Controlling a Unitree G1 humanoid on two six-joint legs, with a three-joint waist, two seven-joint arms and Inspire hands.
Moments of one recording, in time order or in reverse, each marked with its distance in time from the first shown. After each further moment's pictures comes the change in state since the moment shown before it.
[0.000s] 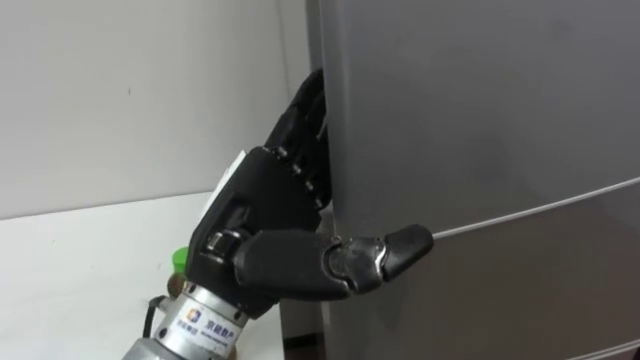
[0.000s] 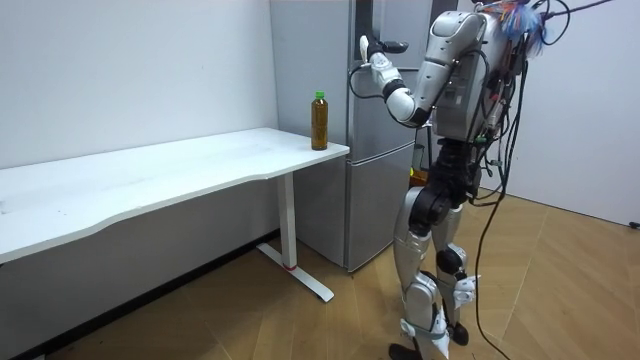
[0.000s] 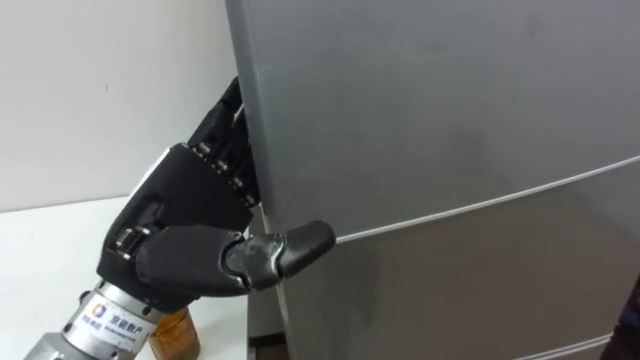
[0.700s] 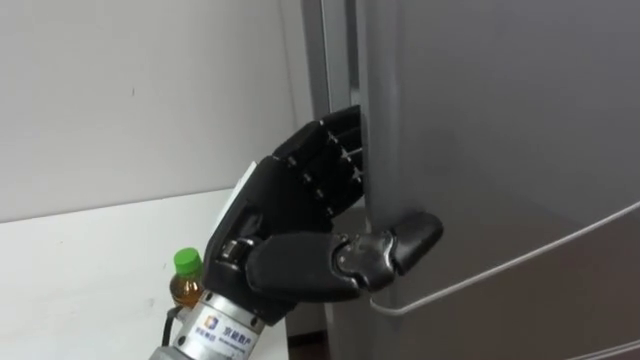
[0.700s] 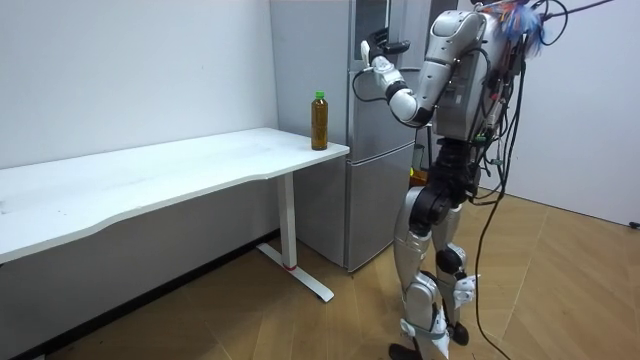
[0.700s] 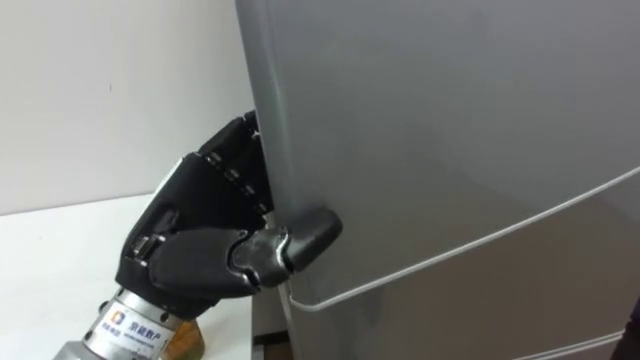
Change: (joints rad) left arm 0.010 -0.040 -0.046 0.027 0.002 -0.018 0.021; right arm -0.014 -0.012 0.026 0.010 0.010 -0.007 0.016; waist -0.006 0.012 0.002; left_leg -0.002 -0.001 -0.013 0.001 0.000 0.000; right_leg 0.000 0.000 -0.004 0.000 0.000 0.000
